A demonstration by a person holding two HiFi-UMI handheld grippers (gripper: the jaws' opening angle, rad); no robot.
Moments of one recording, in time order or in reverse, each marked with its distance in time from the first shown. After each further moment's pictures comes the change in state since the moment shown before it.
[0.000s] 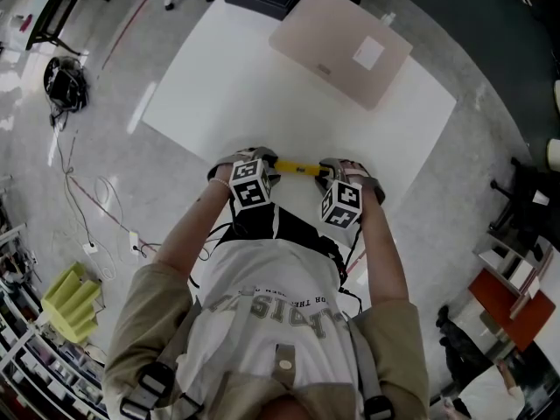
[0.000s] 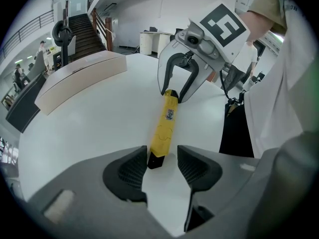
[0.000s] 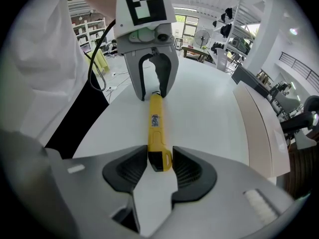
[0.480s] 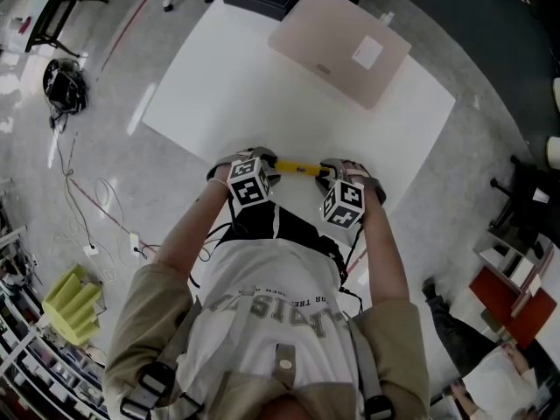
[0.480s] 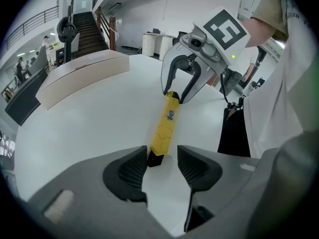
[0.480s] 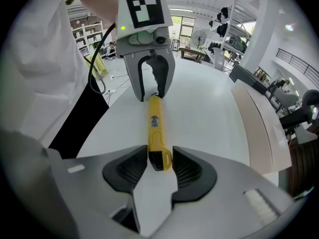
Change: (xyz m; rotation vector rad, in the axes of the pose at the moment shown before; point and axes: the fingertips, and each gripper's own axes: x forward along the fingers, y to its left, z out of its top) left arm -0.002 0.000 -0.001 -0.045 -0.025 -0.026; right arm -0.003 0.000 0.001 0.039 -0.018 0.004
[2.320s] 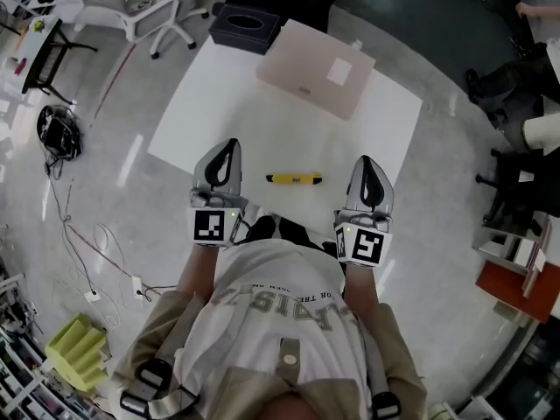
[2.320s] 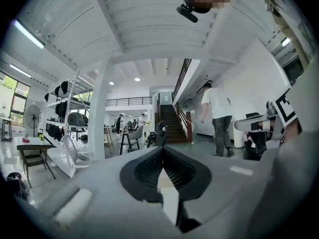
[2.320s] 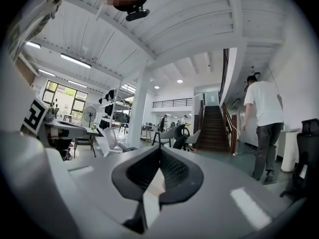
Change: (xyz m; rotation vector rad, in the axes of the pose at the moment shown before) left arm -0.309 0.049 0.077 -0.346 -1.054 0.885; right arm -0.307 -0.075 0.071 0.693 -0.841 -1.153
